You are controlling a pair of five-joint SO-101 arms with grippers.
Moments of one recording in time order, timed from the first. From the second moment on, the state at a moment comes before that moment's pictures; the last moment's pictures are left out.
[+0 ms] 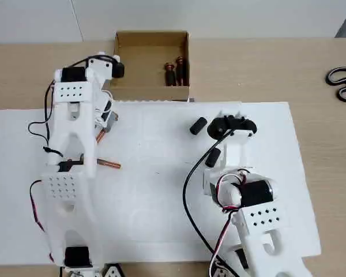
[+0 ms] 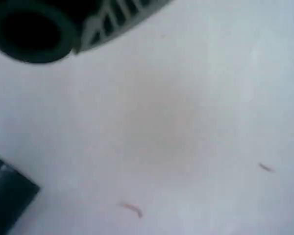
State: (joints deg) left arm -6.5 46.0 -42.9 98.9 -14.1; right arm -16.1 -51.4 59.2 64.2 -13.8
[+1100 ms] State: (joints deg) left arm -4.5 55.0 -52.8 95.2 -14.7; right arm -16.1 -51.4 60.8 62.0 -13.8
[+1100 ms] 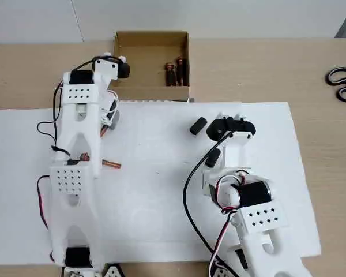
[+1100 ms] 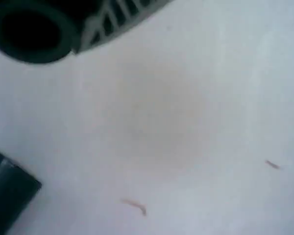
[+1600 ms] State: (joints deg) left arm -1.2 58.9 -56.7 95.0 -14.5; right arm -16.2 -51.4 60.8 62.0 -13.8
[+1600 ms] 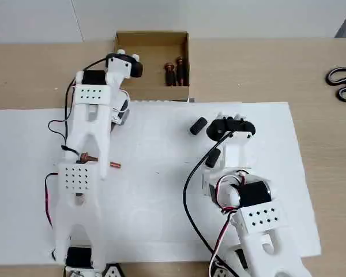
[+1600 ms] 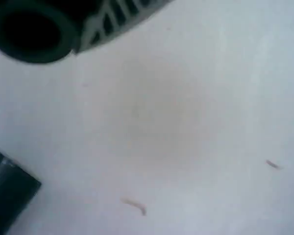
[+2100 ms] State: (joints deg) left arm -1.1 59.2 -62.1 99.1 -14.4; right arm -16.2 -51.4 59.5 62.0 -13.8
